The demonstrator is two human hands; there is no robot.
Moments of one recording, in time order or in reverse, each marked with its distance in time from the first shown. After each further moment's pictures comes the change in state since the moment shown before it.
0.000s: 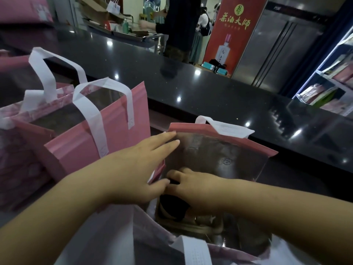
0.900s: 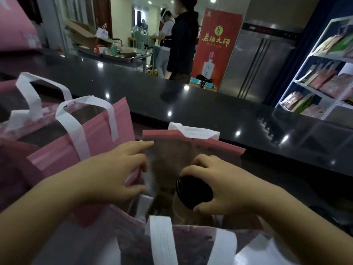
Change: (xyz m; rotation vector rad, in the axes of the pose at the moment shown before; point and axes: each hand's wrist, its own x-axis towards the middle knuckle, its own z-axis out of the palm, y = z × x) left_hand -0.001 -0.001 -0.007 0.101 -0.035 0.012; right_hand -0.098 0.012 -0.021 0.230 0.337 0.287
